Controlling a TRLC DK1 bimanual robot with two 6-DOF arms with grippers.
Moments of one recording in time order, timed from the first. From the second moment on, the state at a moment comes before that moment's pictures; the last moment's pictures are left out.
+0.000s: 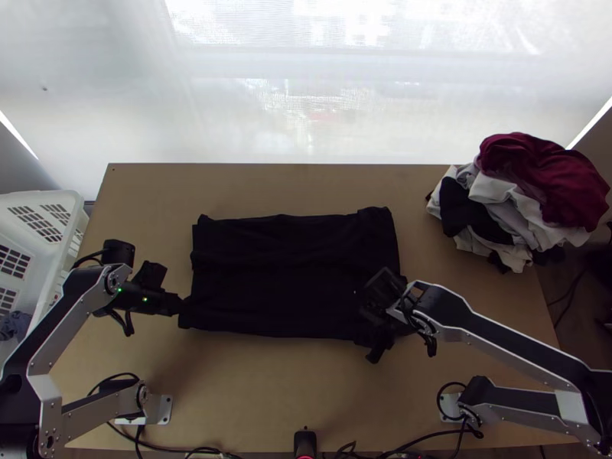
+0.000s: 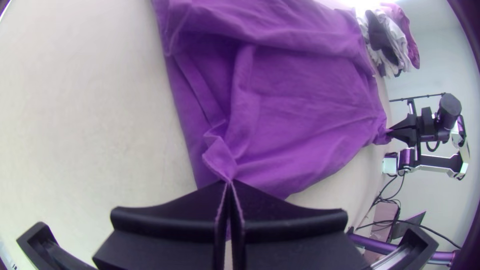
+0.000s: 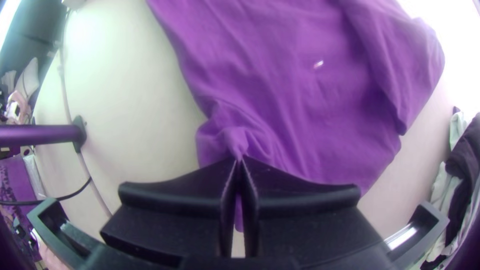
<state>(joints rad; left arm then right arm) 0.12 1.26 0.75 -0.89 0.49 0.28 0.85 1.29 0.86 -0.86 -0.11 -0.13</state>
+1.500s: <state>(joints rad) 0.14 1.70 1.40 -0.92 0.49 0.19 0.37 1.83 1.64 -0.83 -0.11 -0.23</state>
